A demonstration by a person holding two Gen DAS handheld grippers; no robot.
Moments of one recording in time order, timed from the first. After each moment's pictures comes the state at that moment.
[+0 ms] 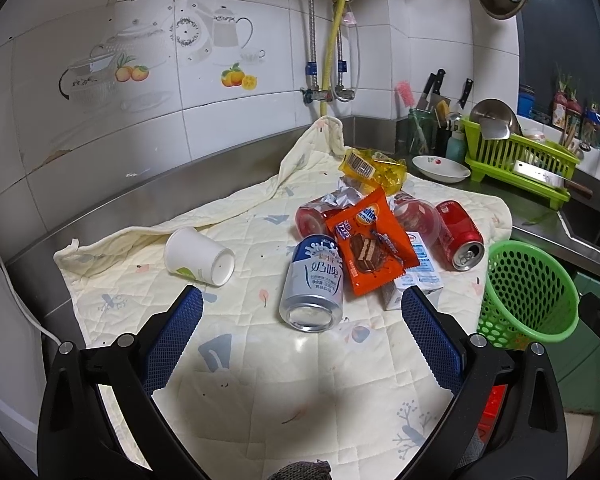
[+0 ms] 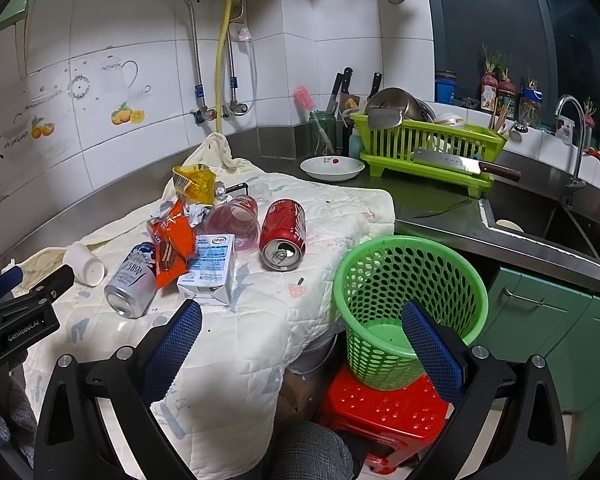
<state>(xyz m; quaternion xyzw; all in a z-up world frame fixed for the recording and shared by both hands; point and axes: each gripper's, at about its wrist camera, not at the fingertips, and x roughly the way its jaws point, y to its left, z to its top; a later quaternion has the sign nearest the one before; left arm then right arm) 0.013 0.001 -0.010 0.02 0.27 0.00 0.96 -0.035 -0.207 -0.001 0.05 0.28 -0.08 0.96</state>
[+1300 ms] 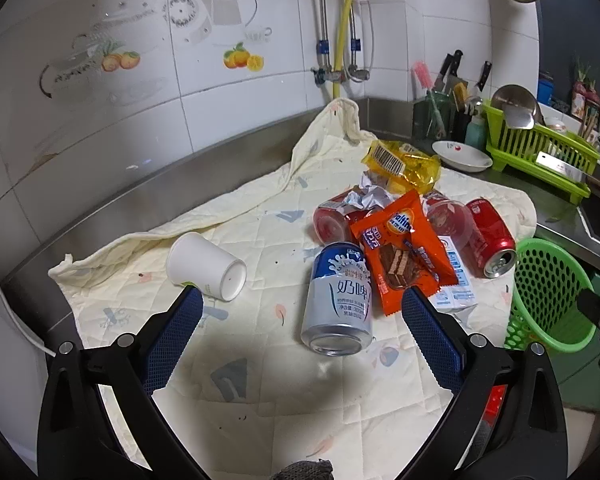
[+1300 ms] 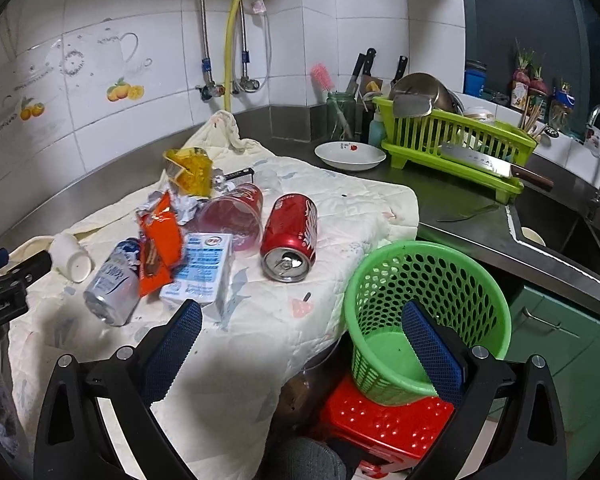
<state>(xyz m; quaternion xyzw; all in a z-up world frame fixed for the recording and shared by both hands) 0.072 0.014 -0.005 0.03 0.31 0.01 0.95 0.049 -0.222 -0.012 0.03 0.33 -0.04 0.94</state>
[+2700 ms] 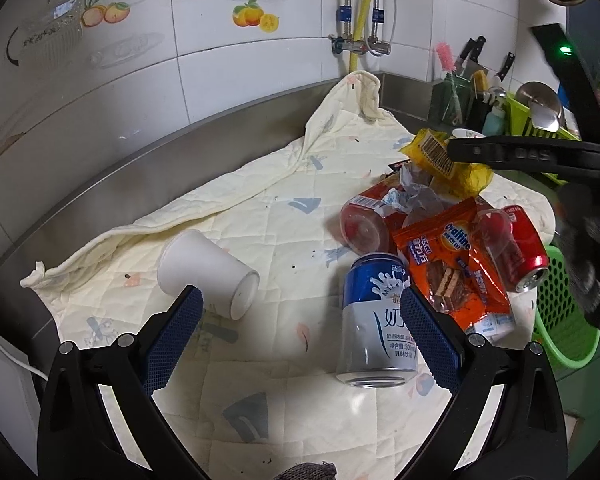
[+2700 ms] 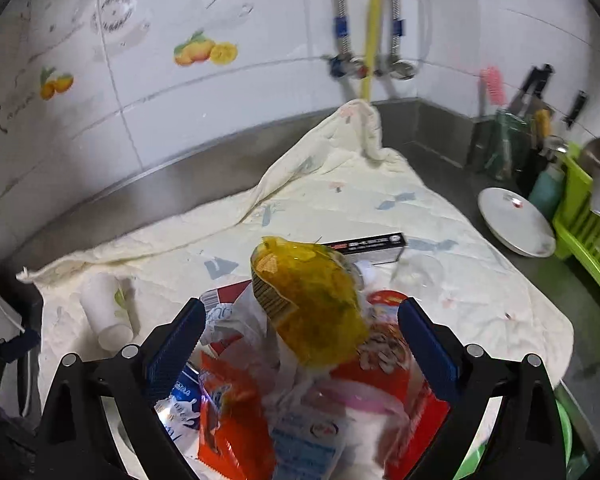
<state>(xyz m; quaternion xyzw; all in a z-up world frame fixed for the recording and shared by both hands) 0.138 0.050 -0.020 0.00 0.37 0.00 0.93 0.293 -0.129 0.007 -0.05 0.39 0.17 0.90</state>
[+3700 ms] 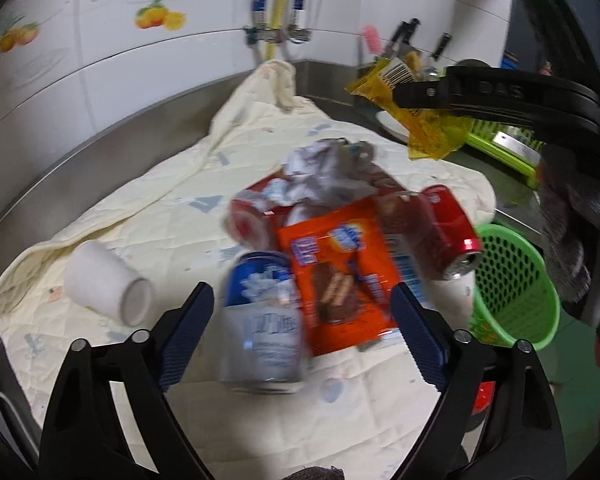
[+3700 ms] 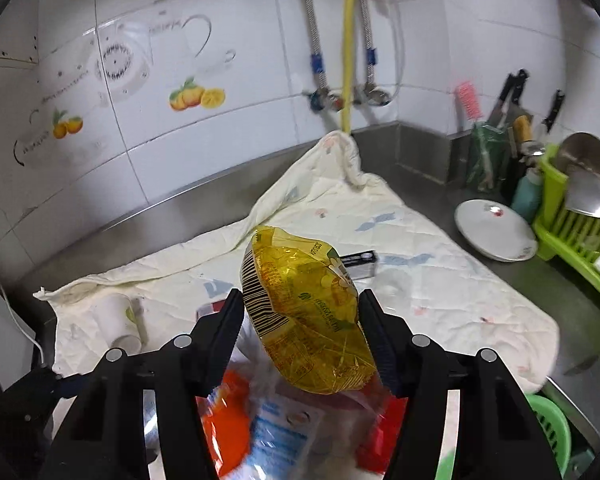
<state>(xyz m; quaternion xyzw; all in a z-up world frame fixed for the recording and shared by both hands) 0.144 -0.021 -0.028 0.01 0.38 -0.12 0.92 0.245 -0.192 0.042 0.00 0.34 0.16 0.93</state>
